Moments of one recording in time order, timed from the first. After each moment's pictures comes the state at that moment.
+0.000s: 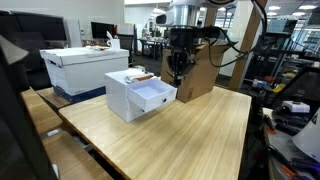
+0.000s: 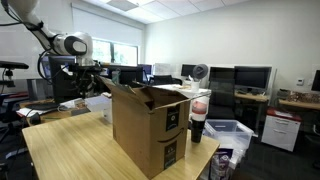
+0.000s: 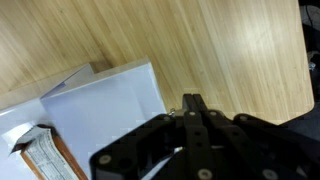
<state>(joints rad) 0.16 0.05 0.21 -2.22 0.04 2.24 -0.71</state>
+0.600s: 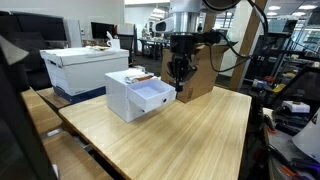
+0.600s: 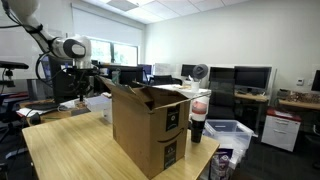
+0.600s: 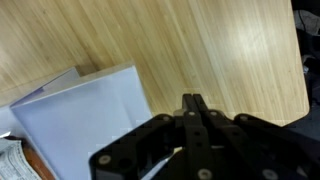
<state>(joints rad) 0.18 0.08 0.21 -2.23 0.04 2.24 -0.69</state>
